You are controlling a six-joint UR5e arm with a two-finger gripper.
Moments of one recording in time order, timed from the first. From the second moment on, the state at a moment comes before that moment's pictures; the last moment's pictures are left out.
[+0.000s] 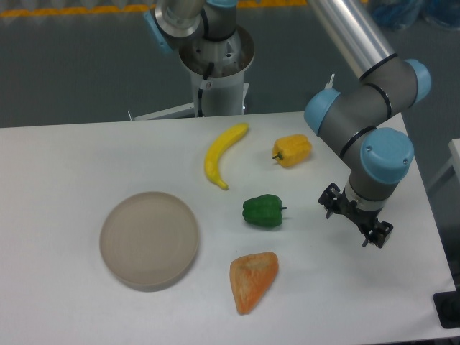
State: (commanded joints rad) arm 2.36 -2.11 -1.33 -1.22 1.58 1.35
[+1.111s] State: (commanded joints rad) arm 2.44 -1.78 -1.79 -1.22 1.58 1.64
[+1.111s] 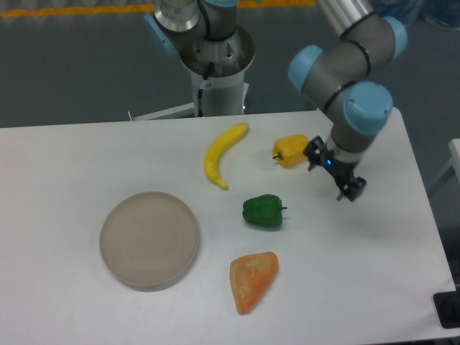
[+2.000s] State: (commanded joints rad) arm 2.44 -1.66 -2.02 -1.20 1.64 1.65
